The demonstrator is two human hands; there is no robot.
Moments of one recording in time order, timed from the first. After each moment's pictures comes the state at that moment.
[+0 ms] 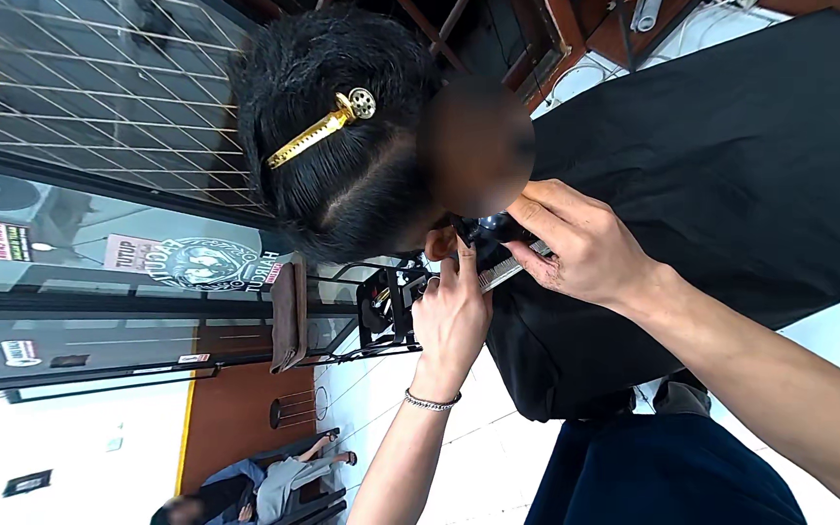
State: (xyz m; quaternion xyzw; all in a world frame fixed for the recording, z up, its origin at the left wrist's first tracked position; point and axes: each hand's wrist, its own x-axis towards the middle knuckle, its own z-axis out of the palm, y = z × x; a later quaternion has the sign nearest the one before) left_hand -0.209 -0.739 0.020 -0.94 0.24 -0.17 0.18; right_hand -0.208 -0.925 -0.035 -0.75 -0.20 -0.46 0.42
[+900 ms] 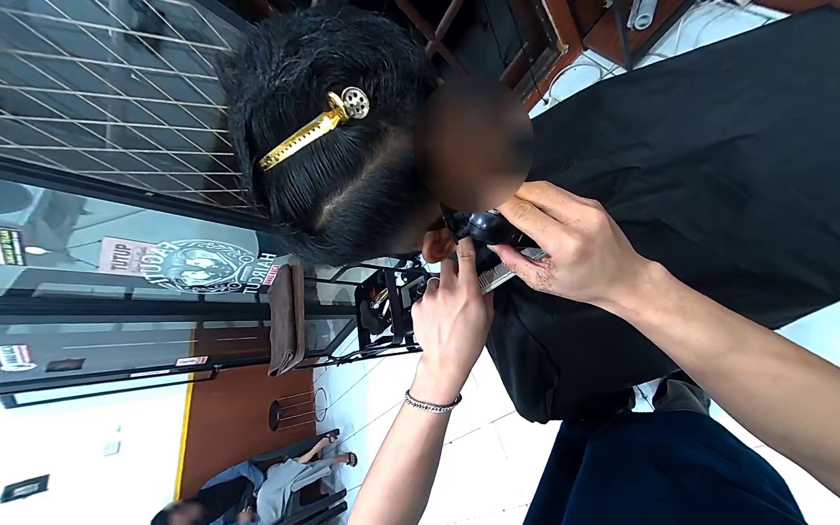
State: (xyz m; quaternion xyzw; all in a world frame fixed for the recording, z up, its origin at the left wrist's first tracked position) left_hand -0.209 -0.741 0.019 -0.94 0.25 -0.17 0.17; right_hand -0.202 -0.920 -0.033 -0.75 -0.20 -0.47 0.43
